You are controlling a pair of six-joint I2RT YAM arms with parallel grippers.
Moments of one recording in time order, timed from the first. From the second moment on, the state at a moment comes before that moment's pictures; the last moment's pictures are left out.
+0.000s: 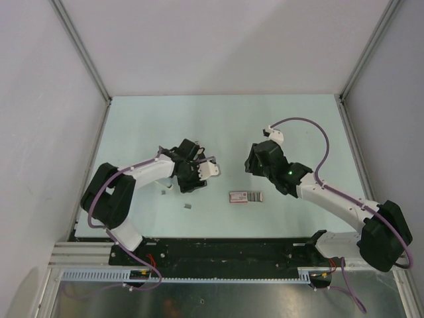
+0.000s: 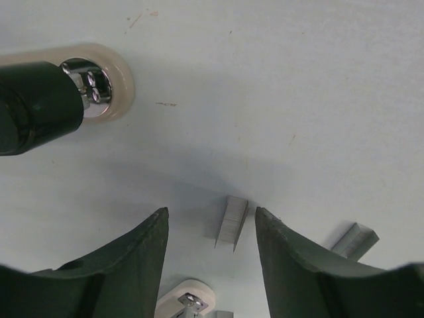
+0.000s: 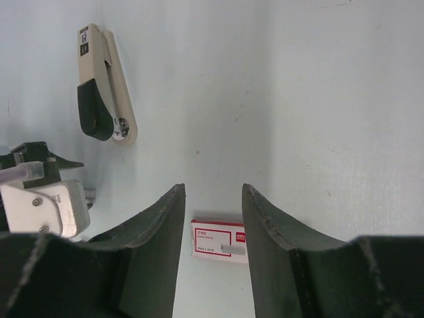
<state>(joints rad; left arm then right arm) -0.56 1.64 0.96 -0.56 0.19 0.79 0.72 1.26 0.87 -0.27 0.33 0.70</state>
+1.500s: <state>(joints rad) -0.30 1.45 1.39 -0.35 1.23 -0.36 0.70 1.07 0.84 0.32 -0.35 0.68</state>
